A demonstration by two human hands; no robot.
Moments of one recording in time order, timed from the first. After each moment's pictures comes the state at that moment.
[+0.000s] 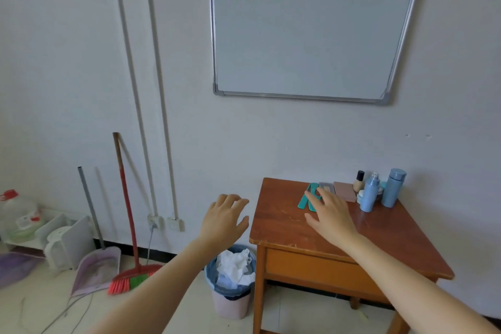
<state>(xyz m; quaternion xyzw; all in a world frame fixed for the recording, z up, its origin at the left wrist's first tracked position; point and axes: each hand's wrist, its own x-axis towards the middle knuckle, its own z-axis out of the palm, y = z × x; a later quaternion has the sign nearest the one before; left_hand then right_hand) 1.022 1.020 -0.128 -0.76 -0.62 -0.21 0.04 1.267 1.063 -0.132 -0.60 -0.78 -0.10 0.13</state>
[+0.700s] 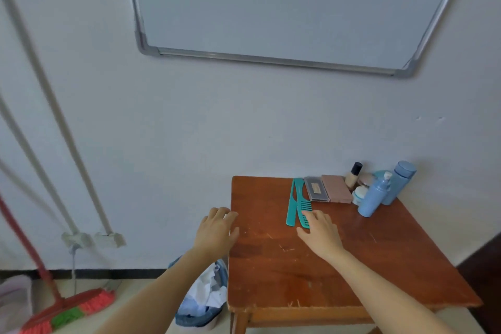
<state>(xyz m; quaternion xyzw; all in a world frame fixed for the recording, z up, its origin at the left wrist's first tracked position) 1.025 1.311 -0.235 -0.80 -0.57 -0.12 -0.12 1.266 1.286 -0.231 -0.75 -0.65 0.08 0.06</state>
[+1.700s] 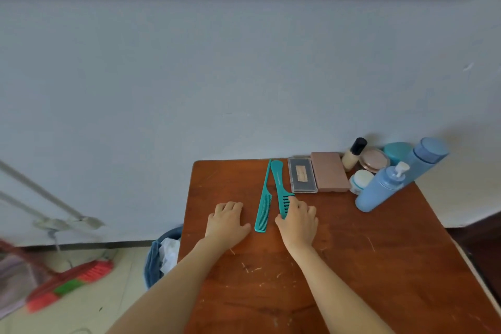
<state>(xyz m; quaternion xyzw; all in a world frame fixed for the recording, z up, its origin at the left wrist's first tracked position) 1.173 1.418 -0.293 -0.74 -0.62 0.05 -0.25 1.323 1.393 -0.318 -0.83 -0.53 0.11 0.14</state>
